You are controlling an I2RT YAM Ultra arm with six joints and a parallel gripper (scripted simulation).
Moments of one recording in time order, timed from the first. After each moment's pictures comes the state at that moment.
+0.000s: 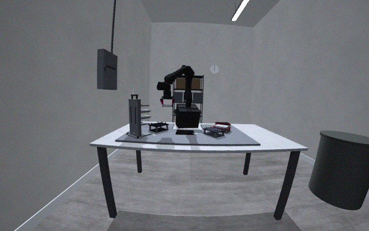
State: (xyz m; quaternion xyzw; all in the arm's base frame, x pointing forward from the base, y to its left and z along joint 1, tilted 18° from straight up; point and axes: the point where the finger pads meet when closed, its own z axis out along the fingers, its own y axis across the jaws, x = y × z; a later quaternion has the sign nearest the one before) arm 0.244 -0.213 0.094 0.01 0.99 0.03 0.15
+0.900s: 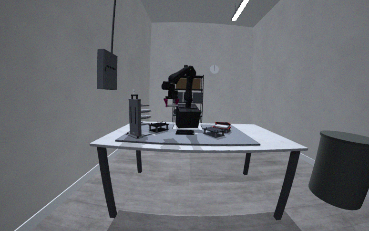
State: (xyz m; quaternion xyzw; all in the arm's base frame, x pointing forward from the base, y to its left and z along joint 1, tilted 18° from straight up) arm 0.259 -0.177 0.103 -0.17 0.97 0.00 0.15
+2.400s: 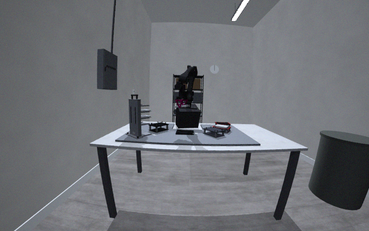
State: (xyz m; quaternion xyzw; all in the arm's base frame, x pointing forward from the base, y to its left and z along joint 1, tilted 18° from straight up) arm 0.270 -0.083 0.110 -0.51 0.85 -0.05 0.14
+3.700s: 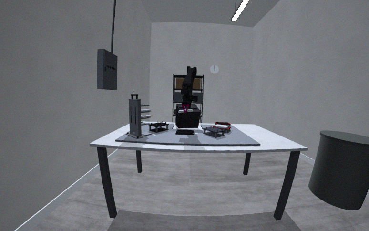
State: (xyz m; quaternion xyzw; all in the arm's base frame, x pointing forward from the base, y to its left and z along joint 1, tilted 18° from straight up) arm 0.282 -0.045 0.073 -0.67 0.73 -0.08 0.13
